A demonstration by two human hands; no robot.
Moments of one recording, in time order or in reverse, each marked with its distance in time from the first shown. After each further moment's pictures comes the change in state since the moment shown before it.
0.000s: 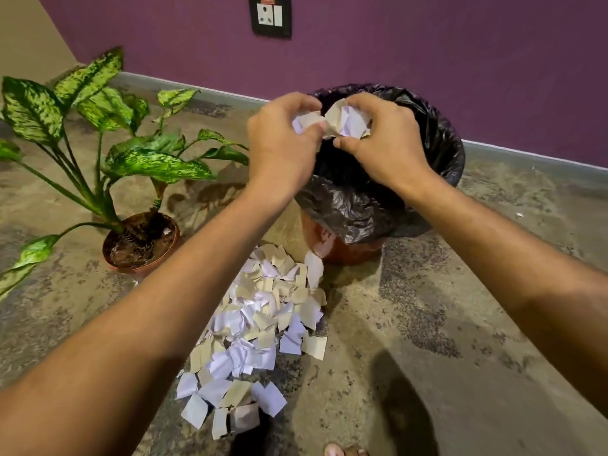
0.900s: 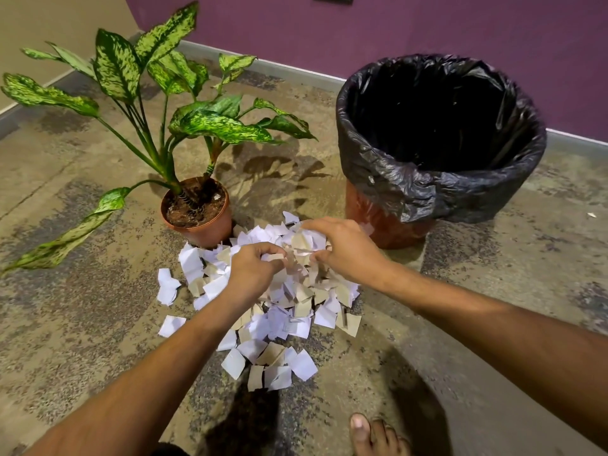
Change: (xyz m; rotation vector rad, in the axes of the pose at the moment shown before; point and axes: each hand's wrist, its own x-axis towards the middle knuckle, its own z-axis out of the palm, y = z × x) left_hand -0.136 -0.183 -0.059 0.012 -0.216 -0.673; right_hand -0.127 -0.017 0.123 0.103 -0.631 -0.166
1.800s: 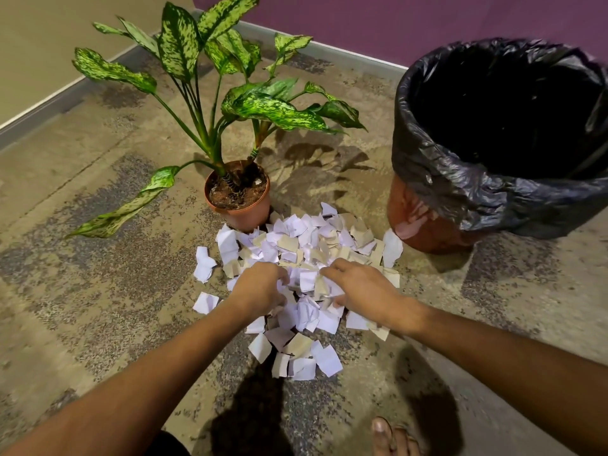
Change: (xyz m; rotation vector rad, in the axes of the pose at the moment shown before) left_hand -0.001 -0.054 -0.039 0.898 -0.251 0.101; right_hand -0.013 0.023 0.082 -0.354 -0.379 -0.193
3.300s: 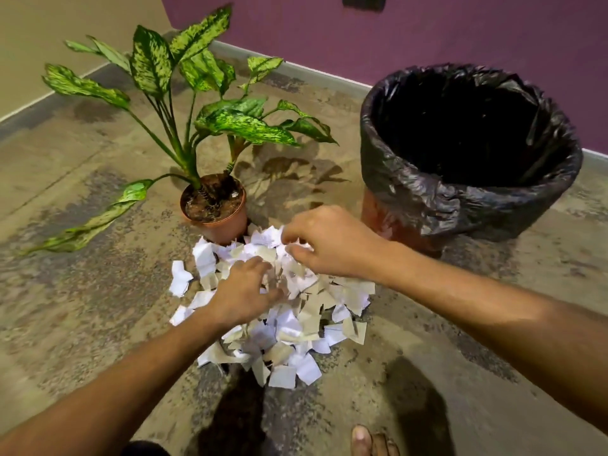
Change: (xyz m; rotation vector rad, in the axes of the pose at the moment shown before) left_hand -0.006 0.018 -0.010 -0.087 0.163 0.128; right_hand -0.002 -0.034 -0.141 -0.010 0.244 -0.166
